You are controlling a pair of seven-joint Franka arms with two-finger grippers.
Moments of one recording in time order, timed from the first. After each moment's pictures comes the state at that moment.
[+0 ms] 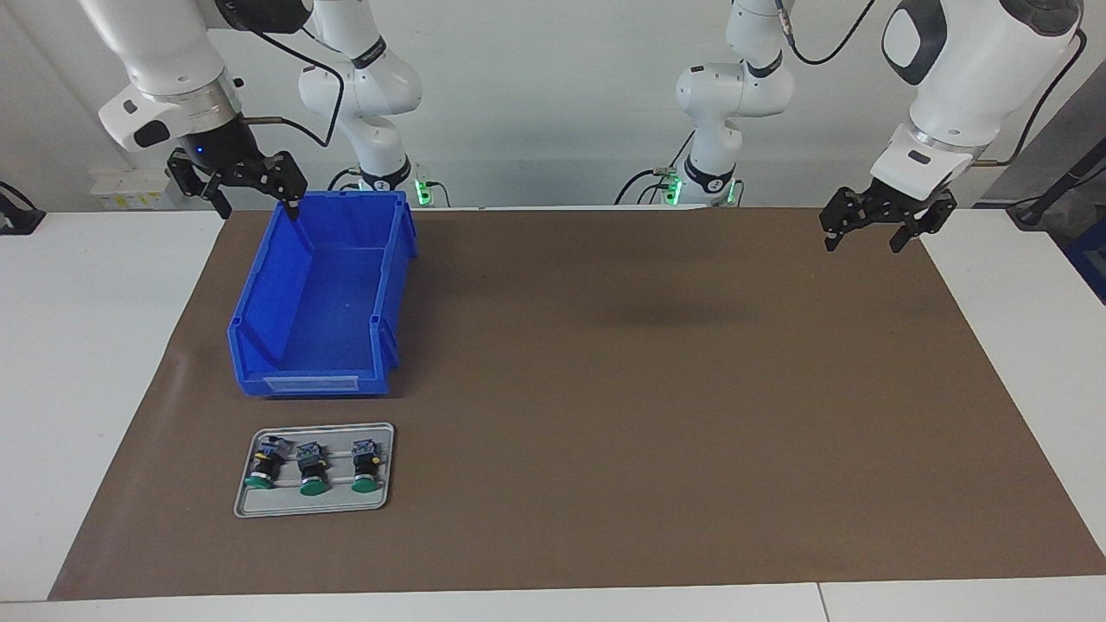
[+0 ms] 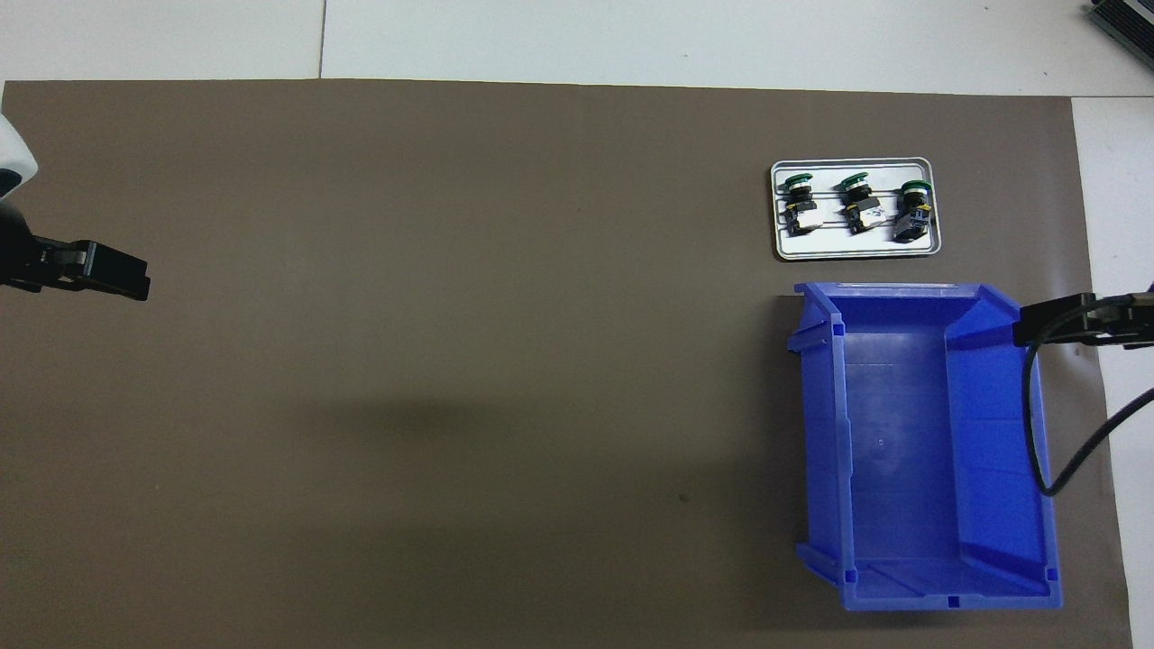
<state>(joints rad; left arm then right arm) -0.11 0.03 0.05 -1.57 0.03 1.58 0.08 0.03 -0.11 -0.05 -1.68 -0.03 1.55 0.03</state>
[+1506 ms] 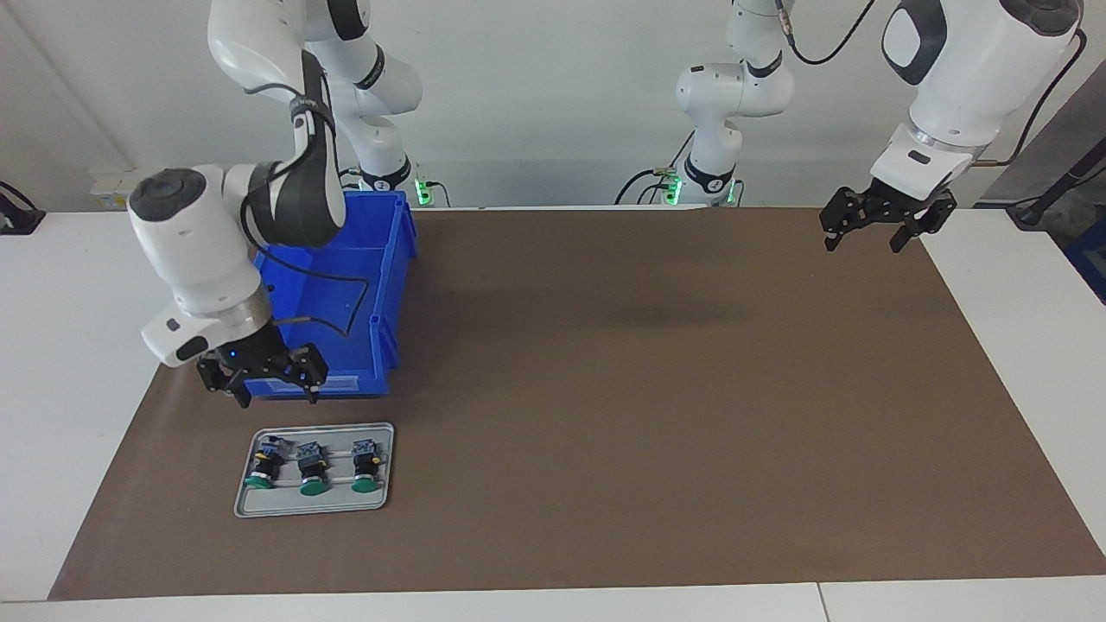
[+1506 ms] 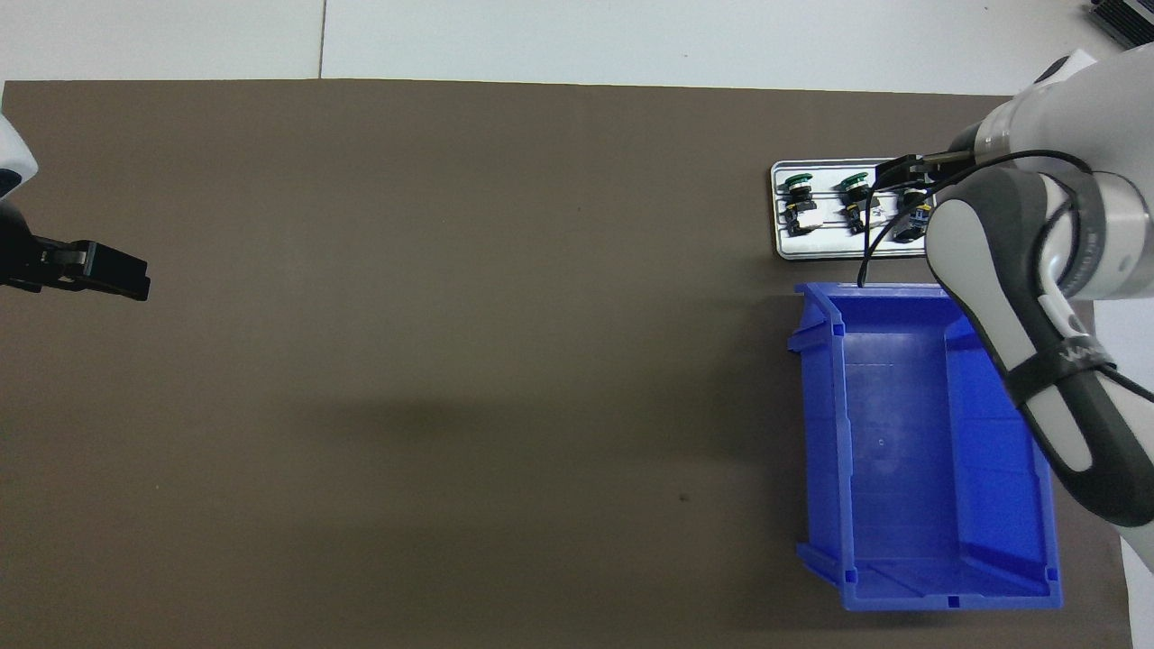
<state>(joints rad) -0.11 0.03 0.05 -1.57 0.03 1.58 0.08 0.03 0.43 -0.04 -1.54 -0.01 2.19 -0.06</state>
